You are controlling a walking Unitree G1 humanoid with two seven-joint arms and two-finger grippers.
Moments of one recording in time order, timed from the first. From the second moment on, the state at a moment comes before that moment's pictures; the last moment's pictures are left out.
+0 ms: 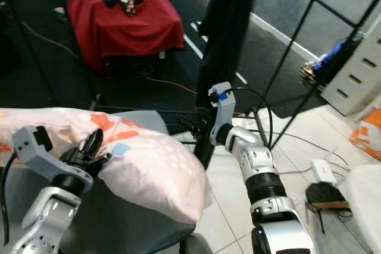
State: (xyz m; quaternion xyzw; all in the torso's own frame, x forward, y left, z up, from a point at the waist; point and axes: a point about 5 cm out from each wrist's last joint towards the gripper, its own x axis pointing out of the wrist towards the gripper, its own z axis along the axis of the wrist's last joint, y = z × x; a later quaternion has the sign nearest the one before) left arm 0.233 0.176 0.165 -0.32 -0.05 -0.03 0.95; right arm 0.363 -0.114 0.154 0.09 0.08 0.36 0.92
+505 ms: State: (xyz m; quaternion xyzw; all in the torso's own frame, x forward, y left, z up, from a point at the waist) left arm 0.234 0.172 0.160 -0.30 -0.03 -0.02 0.95; right arm 0.363 -0.117 0.155 0.10 0.07 0.36 0.92
